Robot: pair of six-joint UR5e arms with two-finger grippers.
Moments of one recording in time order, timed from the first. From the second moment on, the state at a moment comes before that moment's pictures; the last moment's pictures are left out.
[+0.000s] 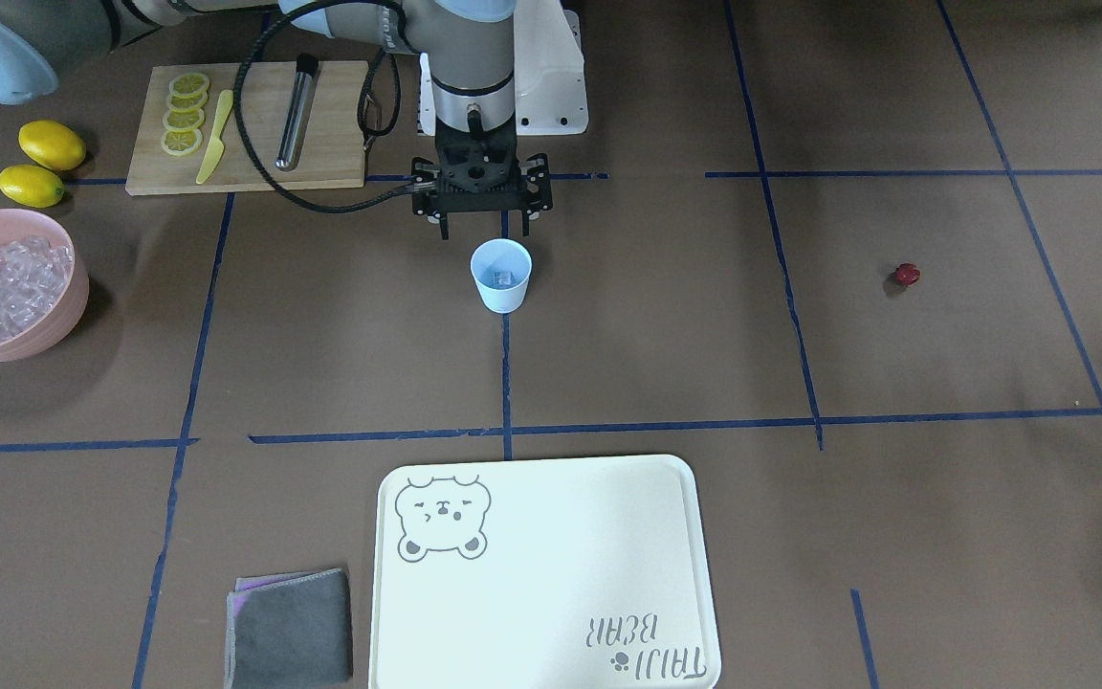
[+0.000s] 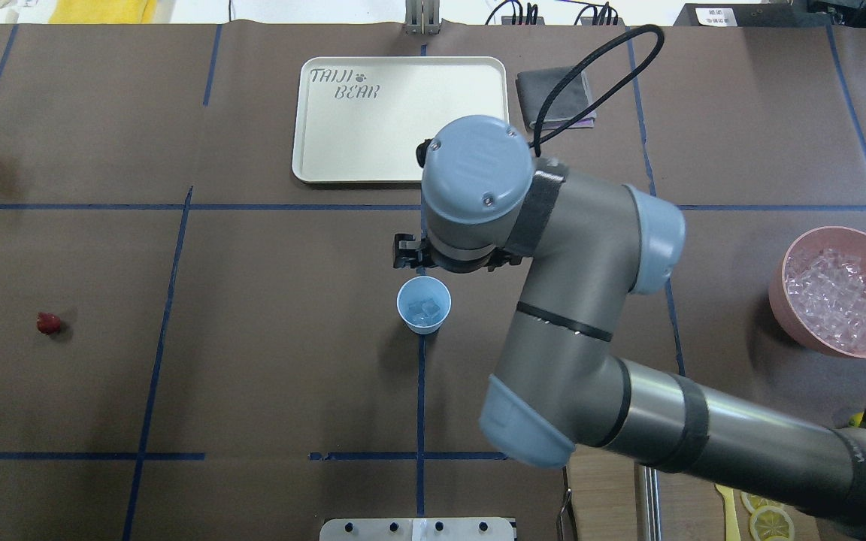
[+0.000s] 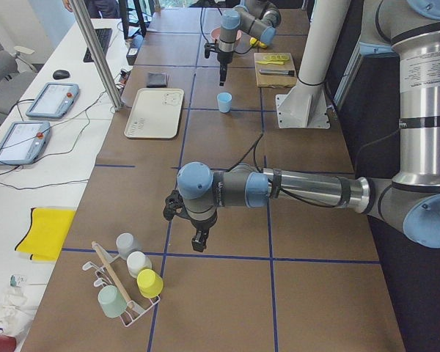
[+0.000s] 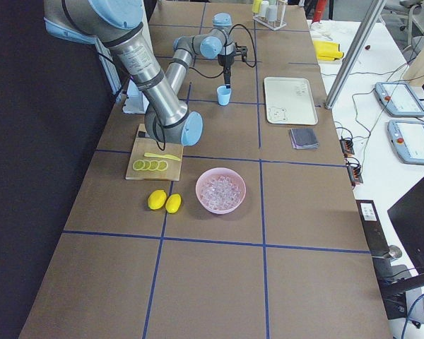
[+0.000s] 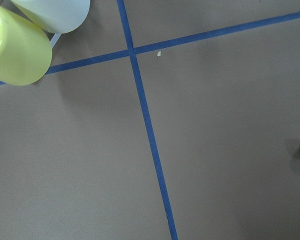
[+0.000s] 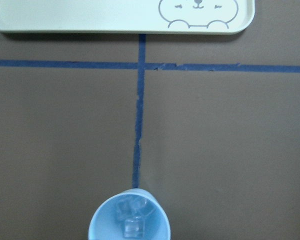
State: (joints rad) left arm -1.55 -1.45 -1.80 -1.46 -2.39 0.24; right arm 0.55 -0.81 1.82 -1.81 1.82 1.14
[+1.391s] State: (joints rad) left arm -1.50 -1.54 -1.82 -1.64 -2.39 0.22; right arm 1.60 -1.61 1.80 -1.80 2.33 -0.39
